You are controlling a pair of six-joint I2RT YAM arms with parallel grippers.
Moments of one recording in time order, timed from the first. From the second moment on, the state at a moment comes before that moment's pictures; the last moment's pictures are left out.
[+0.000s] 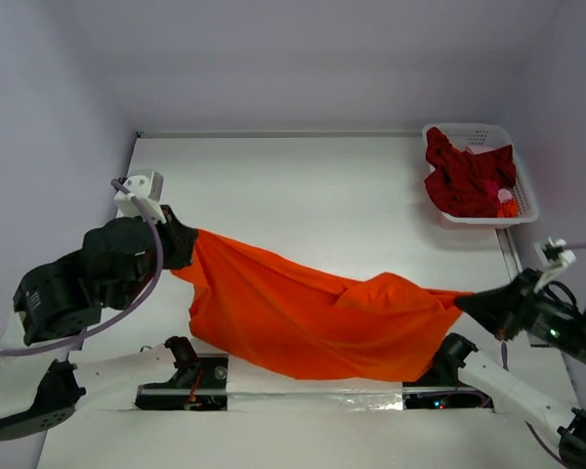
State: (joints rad) left arm -1.00 0.82 1.59 -1.27 -0.59 -0.62; right arm 0.71 0.43 1.51 -1.35 -0.05 0.55
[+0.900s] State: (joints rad) left arm -0.57 1.04 1.30 -0.81 -0.78 -0.46; right arm 0.68 1.00 1.37 -0.90 0.25 0.61
